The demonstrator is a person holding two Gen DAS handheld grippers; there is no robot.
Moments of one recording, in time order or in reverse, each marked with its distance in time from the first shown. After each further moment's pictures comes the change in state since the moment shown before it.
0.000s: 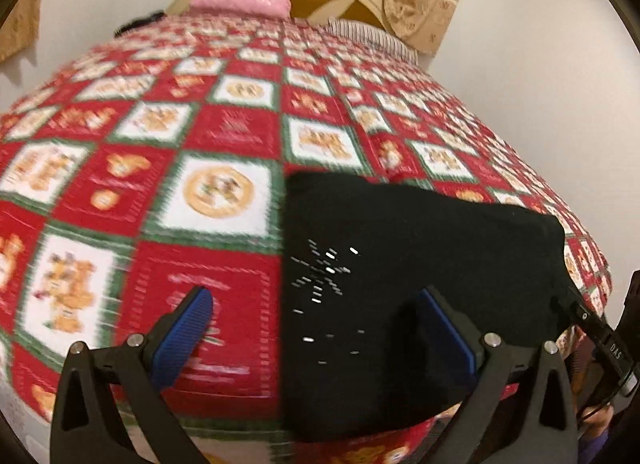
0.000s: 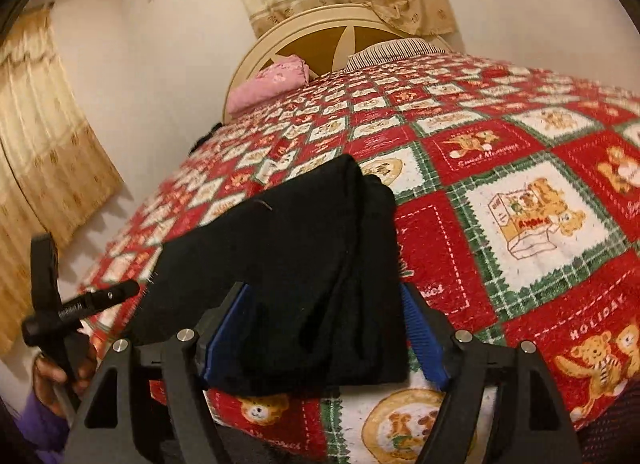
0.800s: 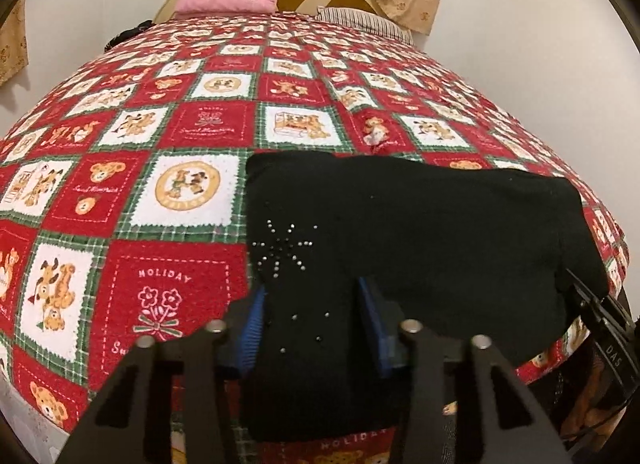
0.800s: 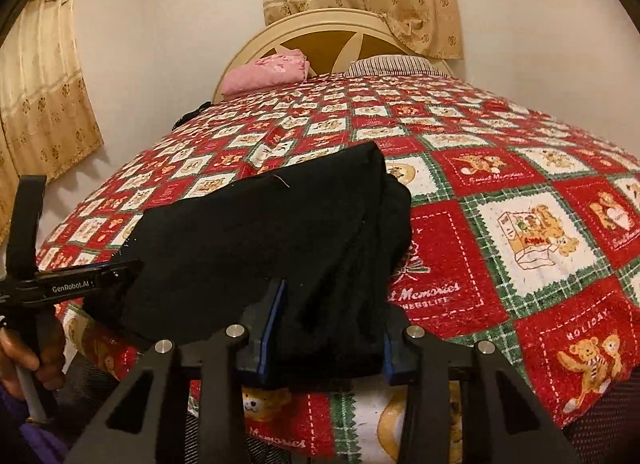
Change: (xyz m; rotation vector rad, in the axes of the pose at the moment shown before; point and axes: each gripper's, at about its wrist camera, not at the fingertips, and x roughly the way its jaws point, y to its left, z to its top) left arm 0.003 -0.029 -0.009 0.087 0.015 0.072; right arm 0.005 0.029 -0.013 -0.161 -0.012 -0.135
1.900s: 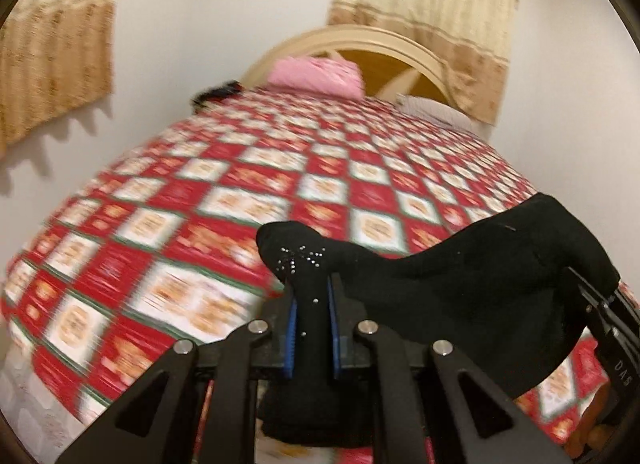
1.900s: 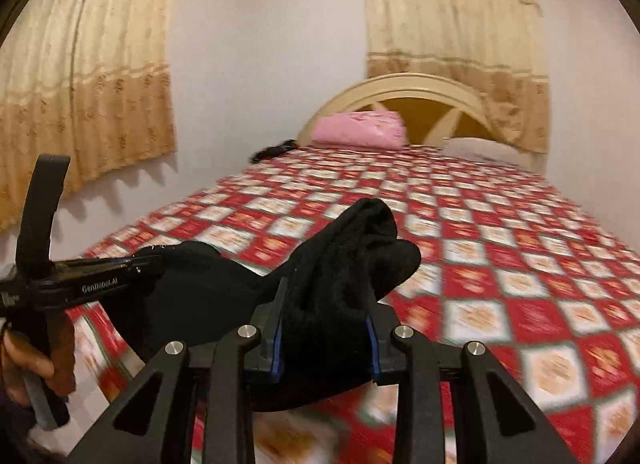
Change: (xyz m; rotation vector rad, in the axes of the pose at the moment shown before) left arm -0.089 0.142 0.084 -0.130 -0.299 0.242; right arm 0.035 0.185 0.117 -0.241 -0.195 0.222
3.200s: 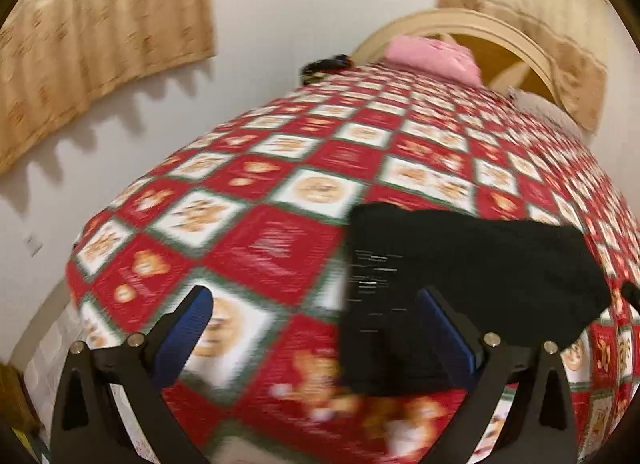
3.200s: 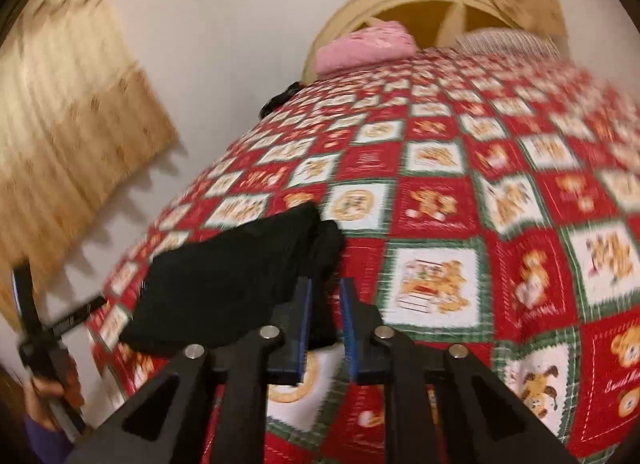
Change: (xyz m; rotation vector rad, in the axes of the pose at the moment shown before) left arm 0.039 0.115 -0.031 -0.097 0.097 0.301; right arm 0.131 -0.004 -0.019 0.237 0.236 0.143
